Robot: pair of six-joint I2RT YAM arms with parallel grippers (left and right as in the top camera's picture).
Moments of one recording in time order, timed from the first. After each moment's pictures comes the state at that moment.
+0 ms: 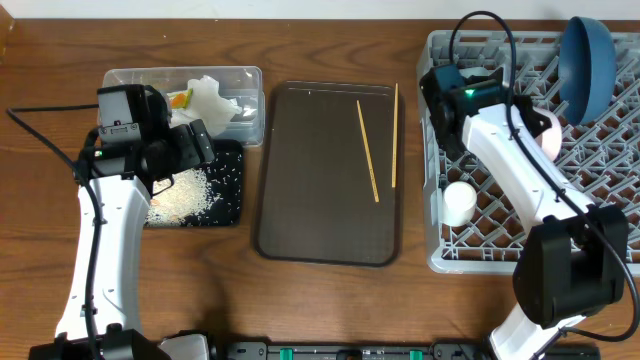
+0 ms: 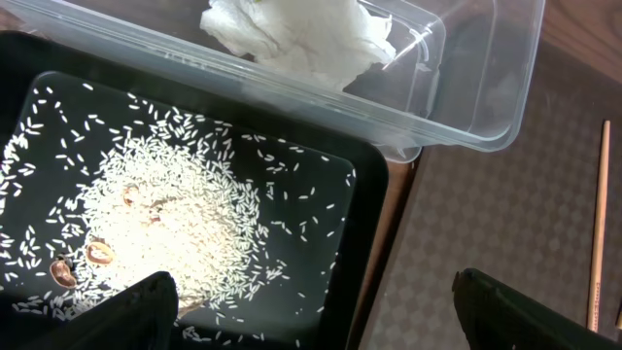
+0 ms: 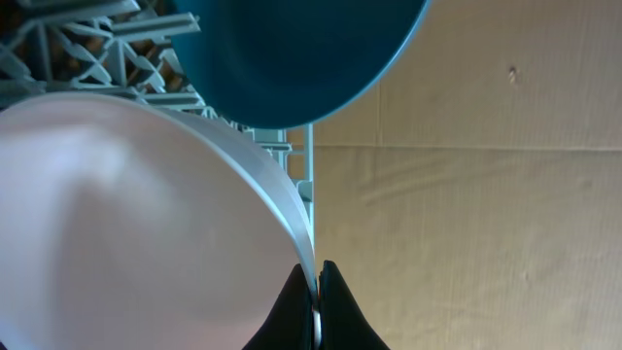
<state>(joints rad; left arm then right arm) 0.16 1.41 1.17 -0.80 0.16 -0.22 0.28 1.85 1.49 -1.20 1.24 0.15</state>
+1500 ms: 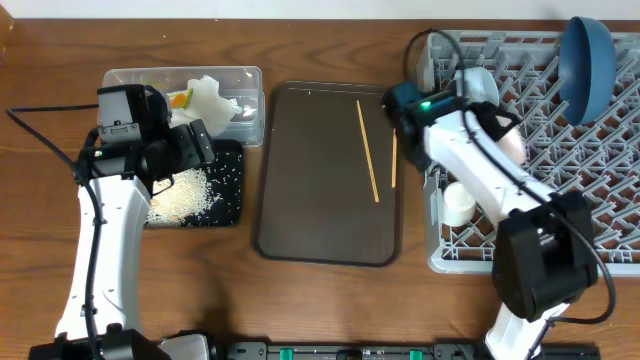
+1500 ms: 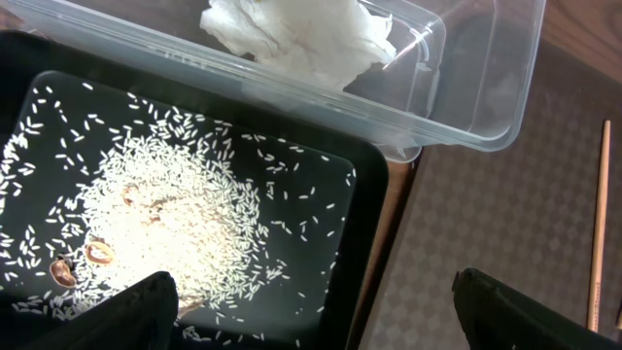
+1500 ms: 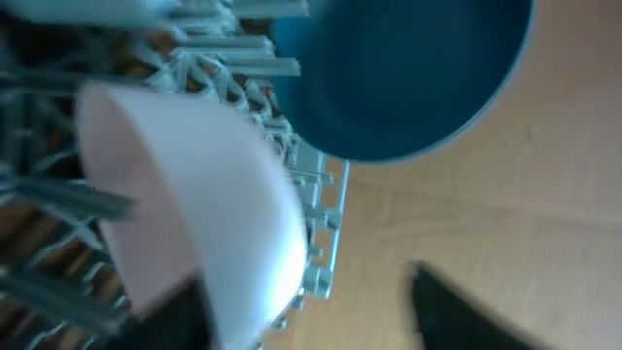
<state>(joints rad) 0.16 1.41 1.17 -0.80 0.16 -0.22 0.44 1.92 1.49 -1.20 1.20 0.13</state>
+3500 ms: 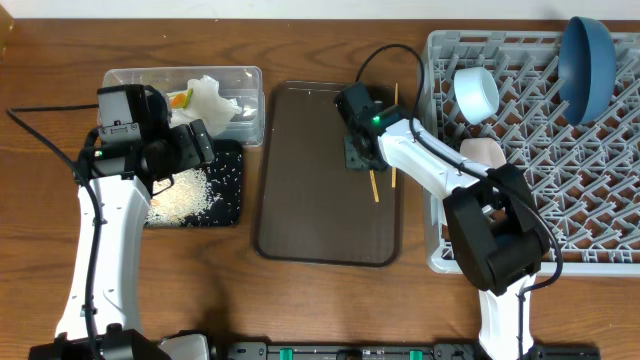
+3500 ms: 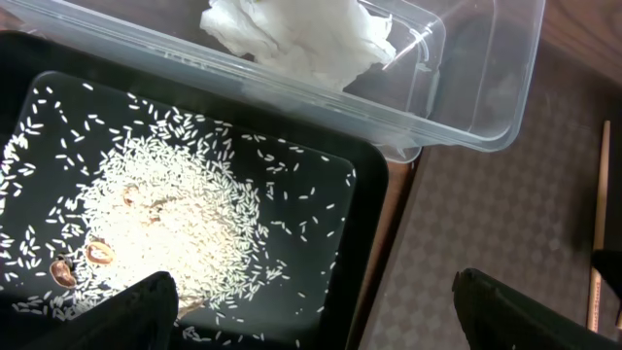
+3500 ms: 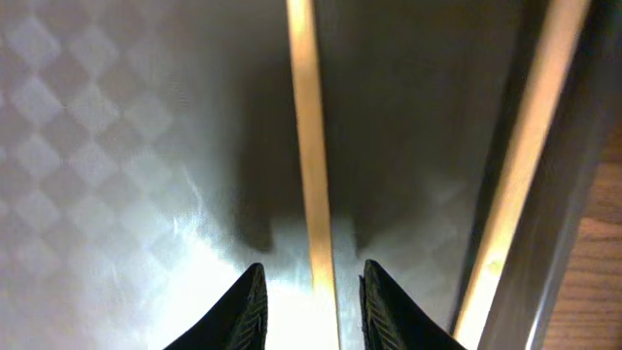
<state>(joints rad) 0.16 1.41 1.17 -0.80 0.16 -0.22 0.54 2.12 1.53 -0.74 0.13 0.46</state>
